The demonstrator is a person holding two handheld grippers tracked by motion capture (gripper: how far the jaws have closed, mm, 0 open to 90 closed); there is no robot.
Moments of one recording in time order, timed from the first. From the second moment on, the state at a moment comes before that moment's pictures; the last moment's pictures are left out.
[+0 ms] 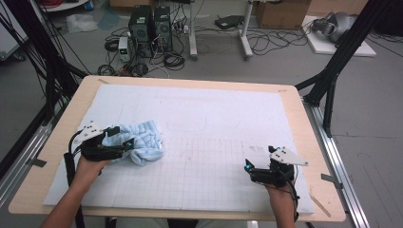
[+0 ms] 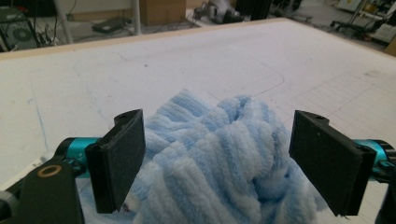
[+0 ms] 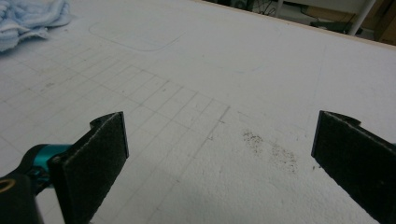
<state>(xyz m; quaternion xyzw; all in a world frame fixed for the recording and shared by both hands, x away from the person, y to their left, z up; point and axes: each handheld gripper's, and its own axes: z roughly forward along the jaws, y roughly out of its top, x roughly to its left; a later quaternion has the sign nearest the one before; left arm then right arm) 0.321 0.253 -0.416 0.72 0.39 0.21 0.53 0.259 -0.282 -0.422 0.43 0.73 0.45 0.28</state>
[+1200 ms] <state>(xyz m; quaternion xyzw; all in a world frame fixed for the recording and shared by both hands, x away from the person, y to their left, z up) 0.349 0.100 -0.396 0.78 0.27 0.03 0.57 0.260 -0.279 -0.423 0.43 0.73 0.45 0.27</state>
